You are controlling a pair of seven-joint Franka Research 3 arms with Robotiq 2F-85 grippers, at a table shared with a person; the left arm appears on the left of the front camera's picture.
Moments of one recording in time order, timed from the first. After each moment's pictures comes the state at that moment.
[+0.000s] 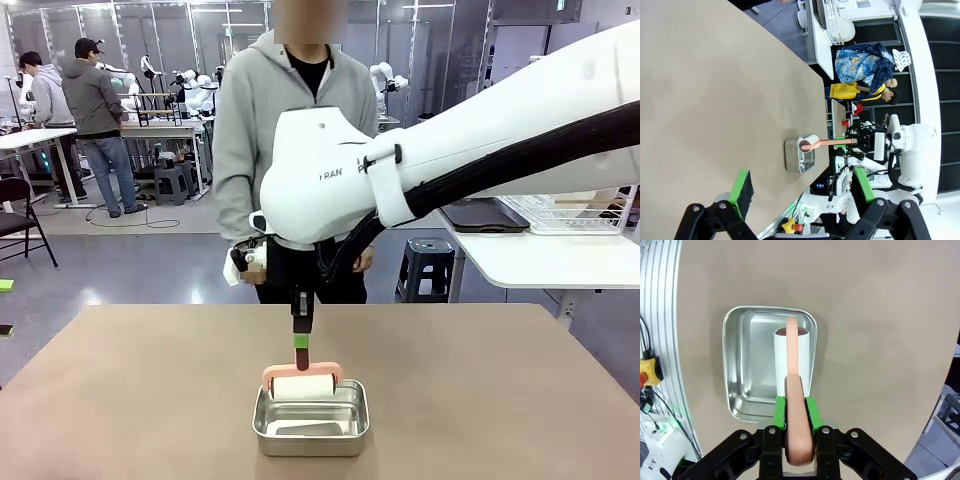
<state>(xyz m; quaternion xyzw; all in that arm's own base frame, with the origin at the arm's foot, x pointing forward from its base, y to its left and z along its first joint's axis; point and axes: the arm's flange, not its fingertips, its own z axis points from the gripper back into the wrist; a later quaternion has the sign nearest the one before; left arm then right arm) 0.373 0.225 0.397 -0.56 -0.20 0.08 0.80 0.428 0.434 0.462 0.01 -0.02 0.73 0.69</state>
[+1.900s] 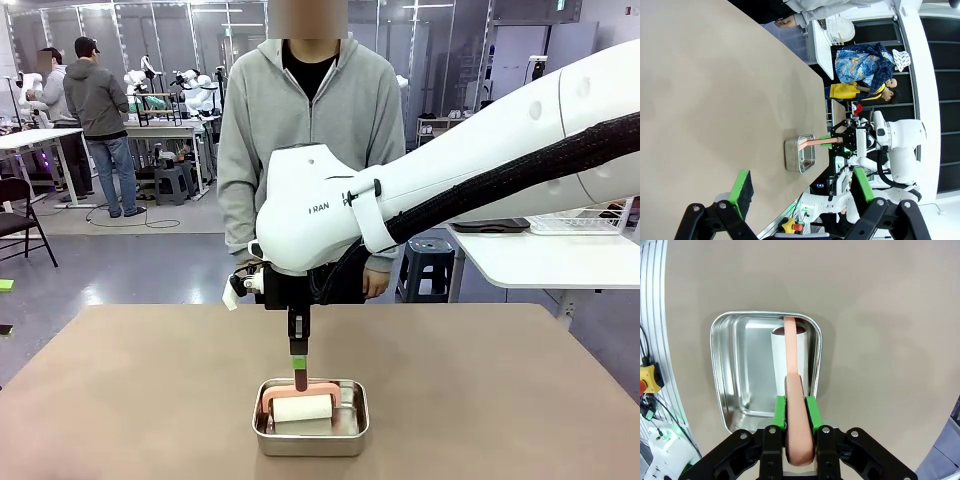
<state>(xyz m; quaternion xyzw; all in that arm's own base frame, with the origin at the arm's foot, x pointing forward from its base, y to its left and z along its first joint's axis) 0.373 0.225 0.397 -0.56 -0.20 0.08 0.80 0.438 0.440 0.422 0.02 0.00 0.71 0.70</state>
